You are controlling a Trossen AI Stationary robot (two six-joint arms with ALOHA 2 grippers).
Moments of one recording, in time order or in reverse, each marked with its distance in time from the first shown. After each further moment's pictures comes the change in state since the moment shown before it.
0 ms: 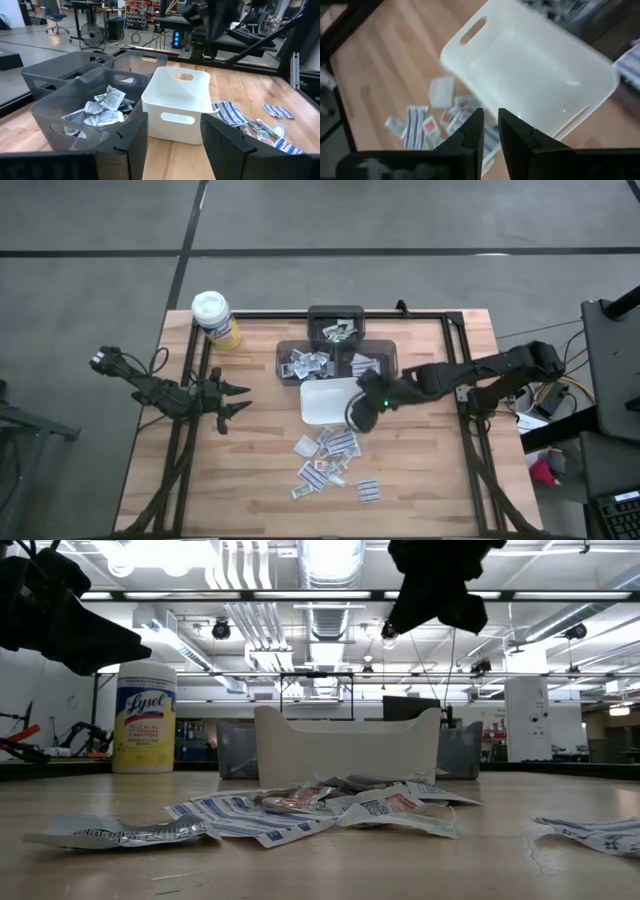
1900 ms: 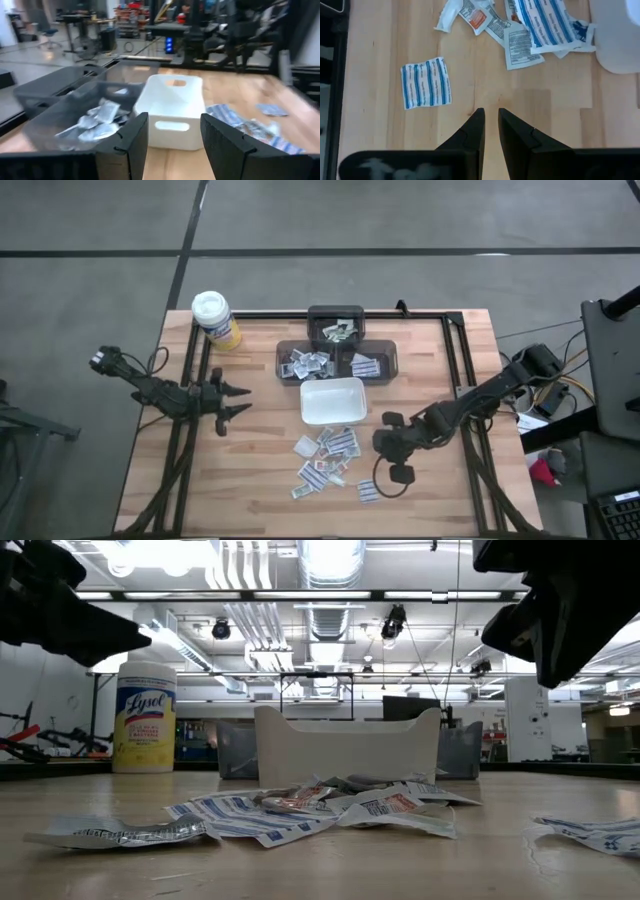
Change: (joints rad) left arm 0.001 0.006 -0.003 0.079 0.043 0.115; right arm 0.323 0.024 -0.210 0.035 -0.124 -0.349
